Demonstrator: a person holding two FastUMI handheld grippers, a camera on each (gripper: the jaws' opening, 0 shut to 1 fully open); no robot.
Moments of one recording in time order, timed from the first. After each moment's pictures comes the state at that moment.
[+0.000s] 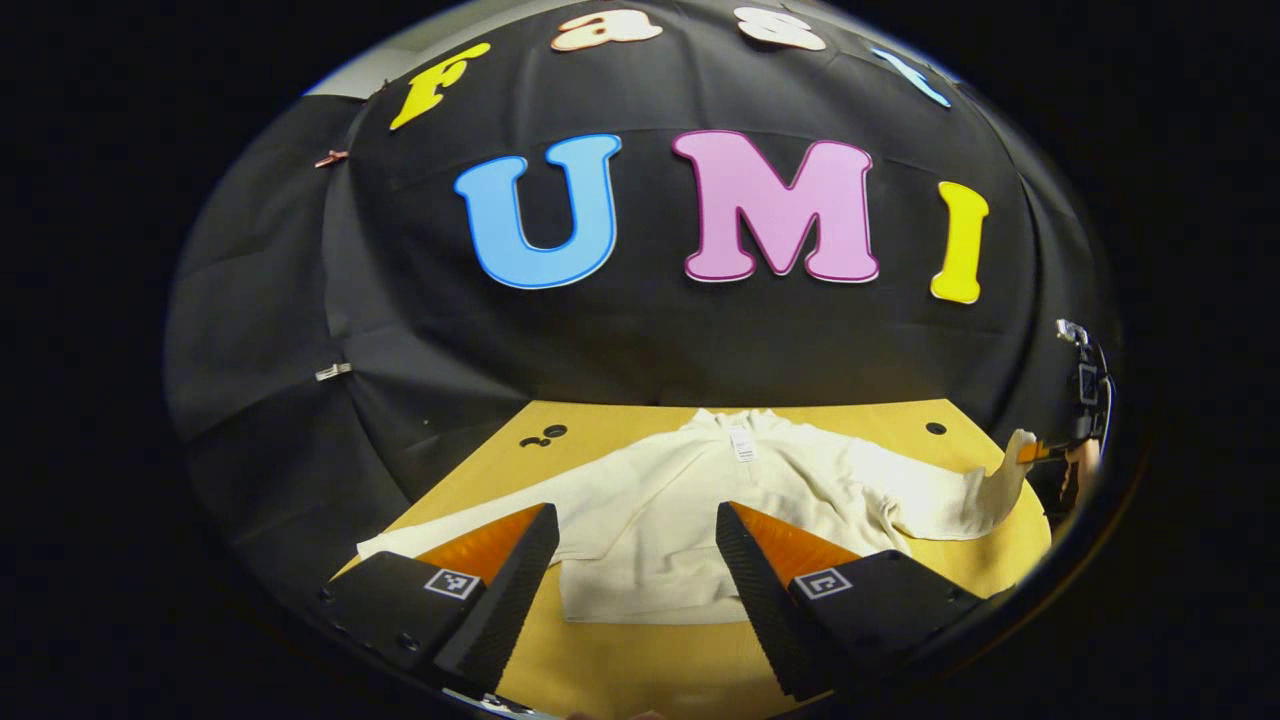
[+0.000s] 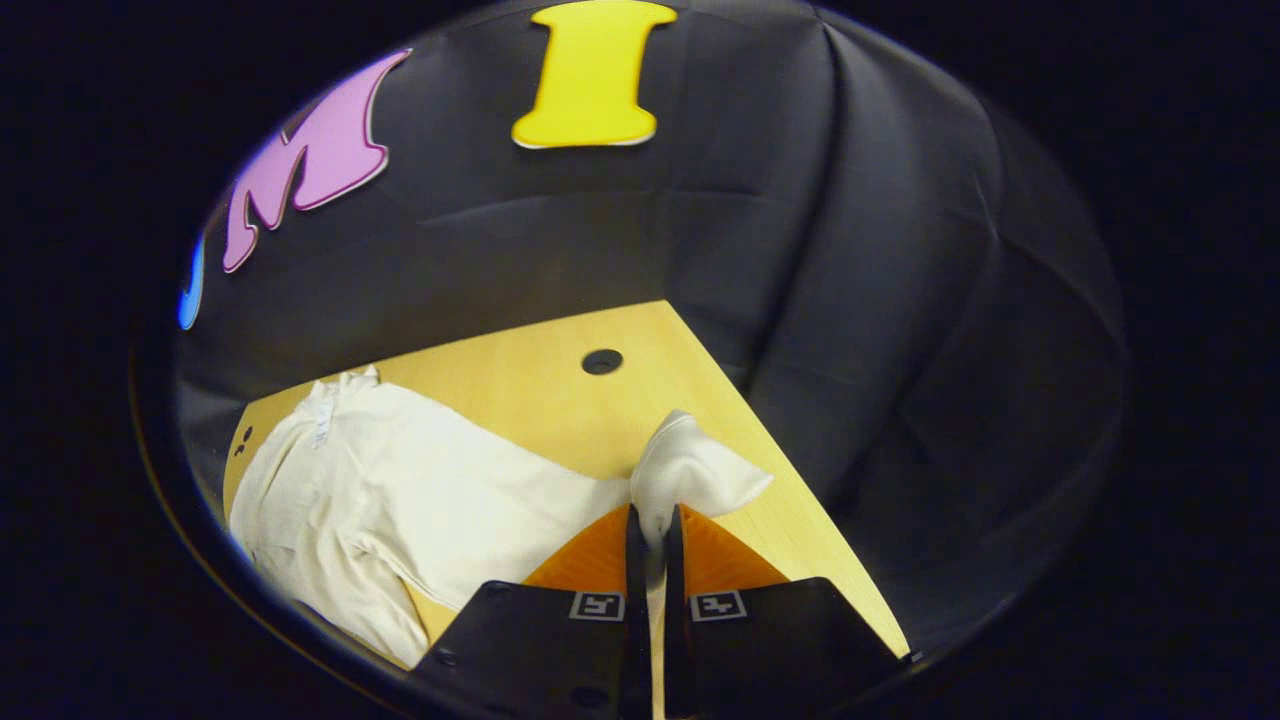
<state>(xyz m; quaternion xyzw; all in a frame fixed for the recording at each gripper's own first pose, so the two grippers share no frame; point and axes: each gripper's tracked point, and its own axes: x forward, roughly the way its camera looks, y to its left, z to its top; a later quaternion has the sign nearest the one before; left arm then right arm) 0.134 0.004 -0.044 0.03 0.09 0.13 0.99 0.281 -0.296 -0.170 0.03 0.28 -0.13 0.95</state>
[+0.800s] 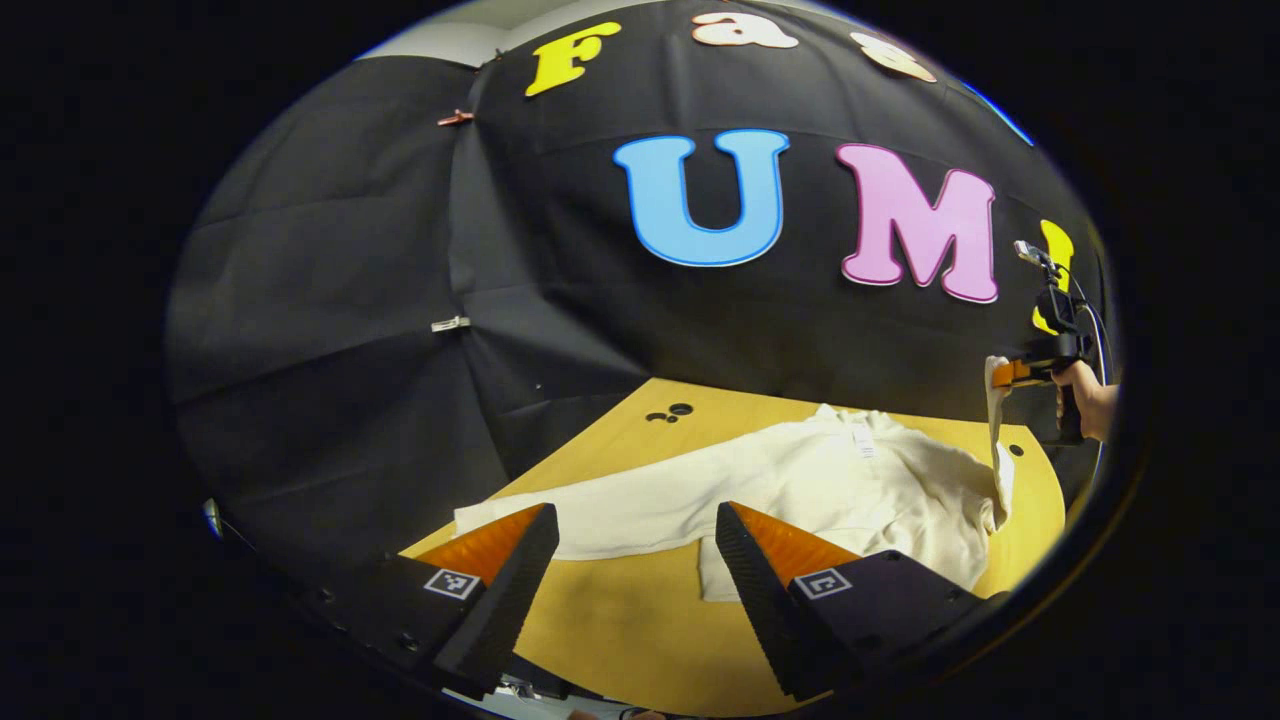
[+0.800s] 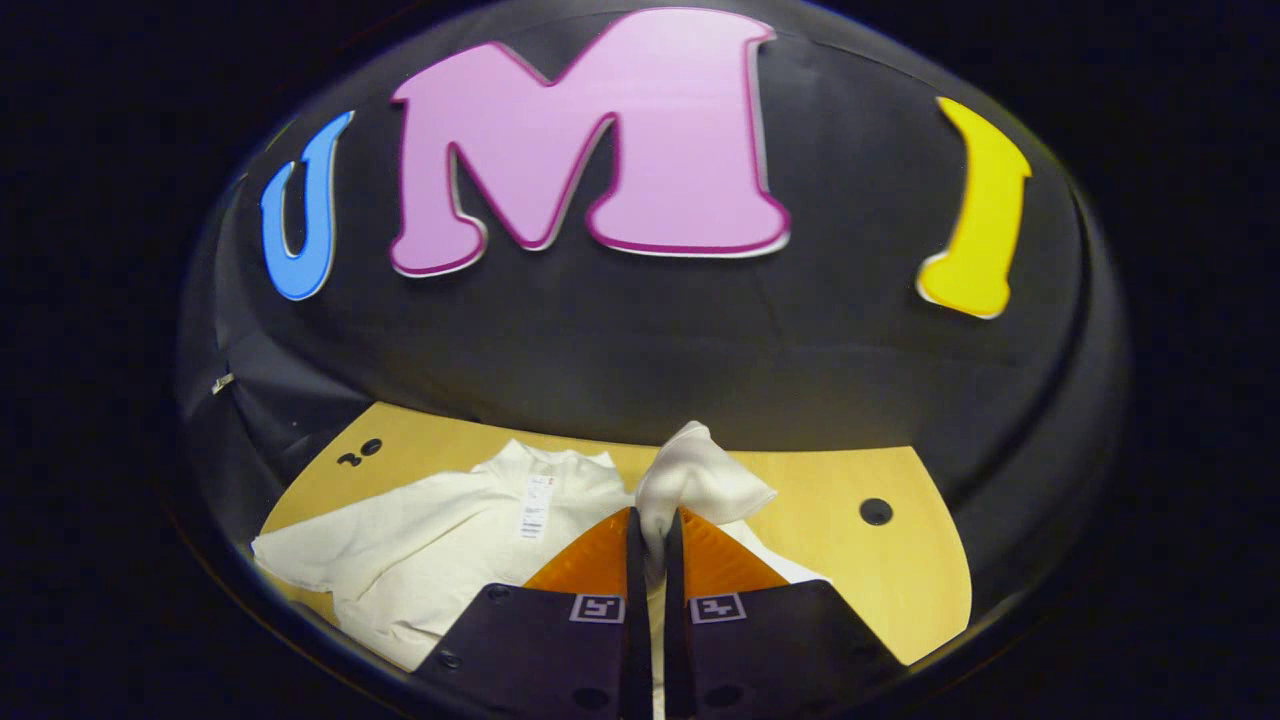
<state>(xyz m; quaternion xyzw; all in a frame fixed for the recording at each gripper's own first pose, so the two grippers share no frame) 0.060 0.152 -0.068 -0.03 0.10 0.26 0.96 0.412 0.022 -0.077 -0.05 0.21 0.08 0.97</state>
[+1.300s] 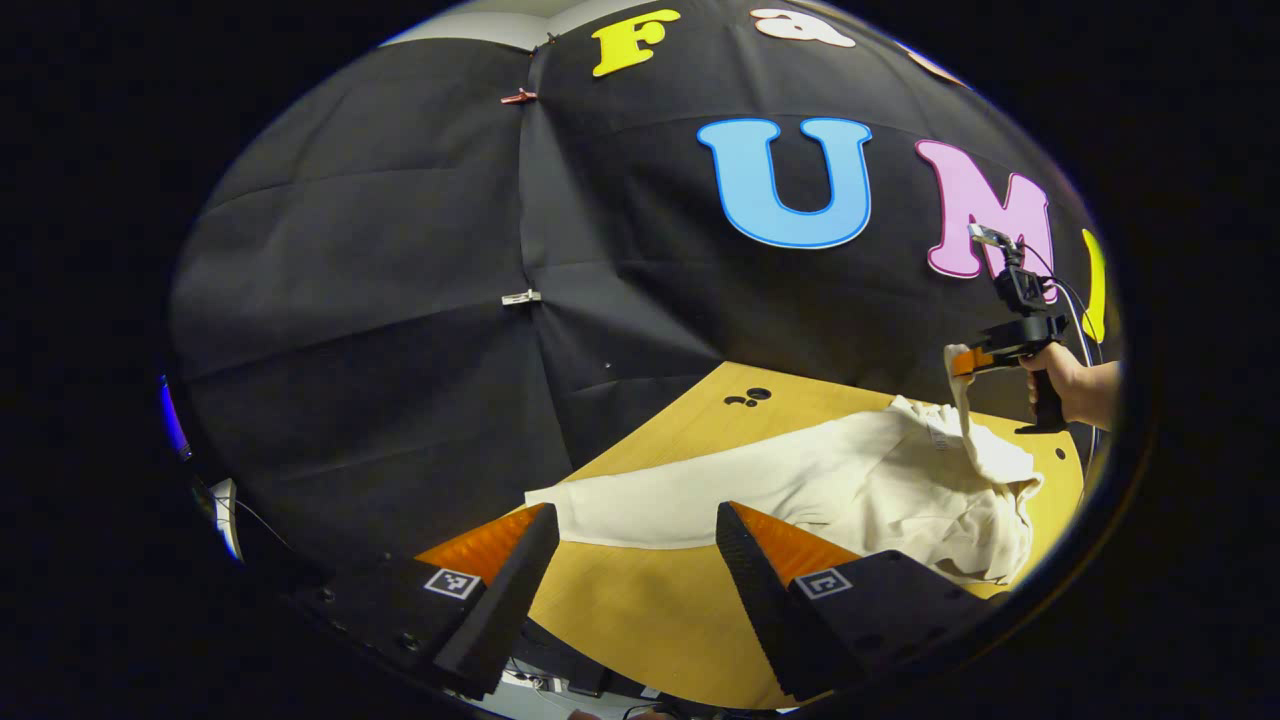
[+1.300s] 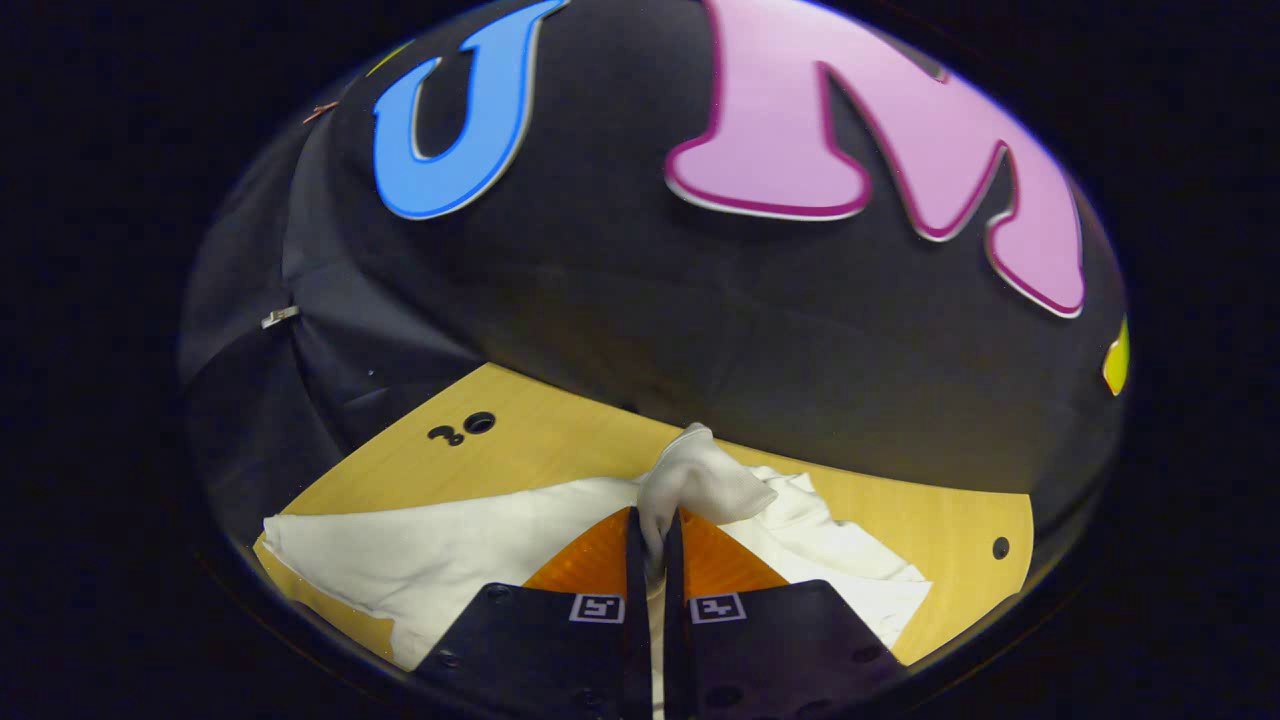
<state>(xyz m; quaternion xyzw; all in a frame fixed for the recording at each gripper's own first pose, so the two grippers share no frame) 0.027 0.228 -0.098 -0.05 0.11 0.33 0.94 0.412 0.254 -0.135 -0.11 0.23 0.22 0.94</state>
